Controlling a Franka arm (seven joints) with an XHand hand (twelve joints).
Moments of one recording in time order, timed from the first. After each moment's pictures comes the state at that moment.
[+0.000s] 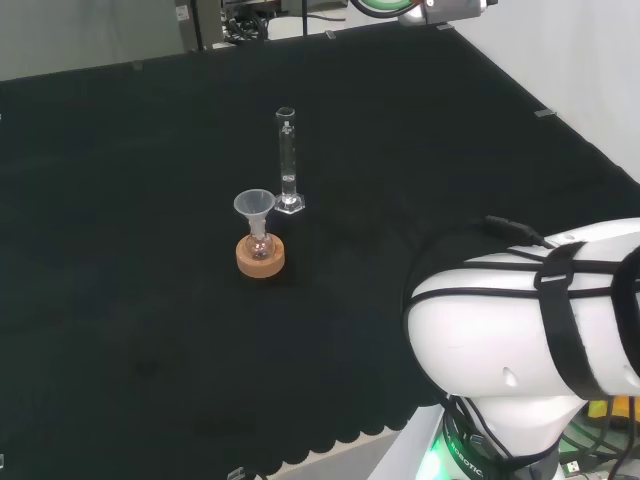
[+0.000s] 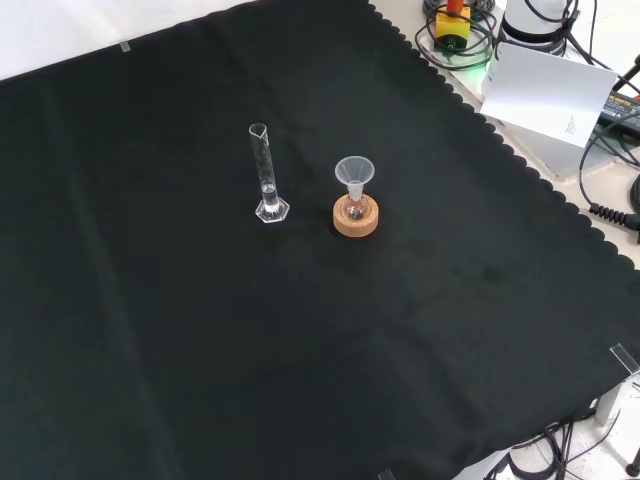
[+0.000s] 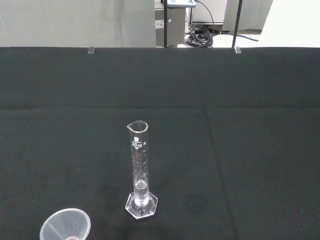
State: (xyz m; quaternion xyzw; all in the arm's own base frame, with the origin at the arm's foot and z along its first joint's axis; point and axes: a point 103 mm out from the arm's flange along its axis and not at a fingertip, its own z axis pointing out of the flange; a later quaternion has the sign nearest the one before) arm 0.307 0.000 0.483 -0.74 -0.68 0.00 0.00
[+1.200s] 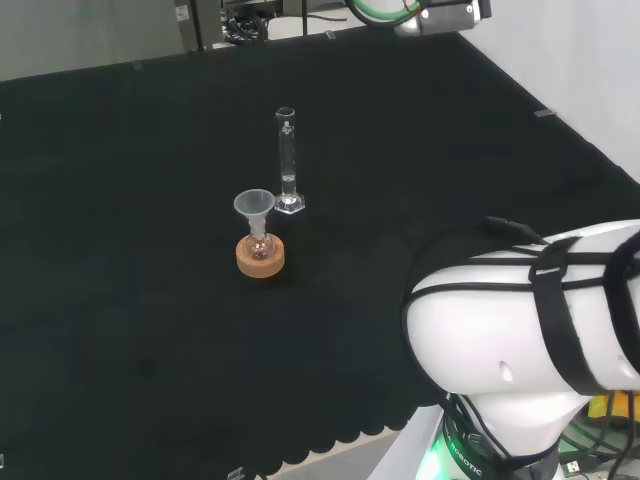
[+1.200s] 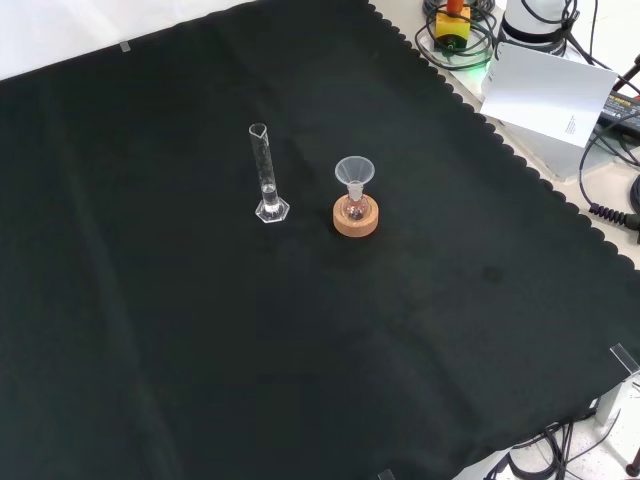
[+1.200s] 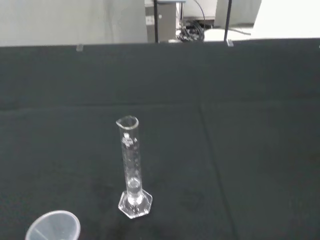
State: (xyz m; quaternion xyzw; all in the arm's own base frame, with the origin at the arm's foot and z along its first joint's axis) arm 0.323 -0.010 0.460 -0.75 -0.66 0.00 0.02
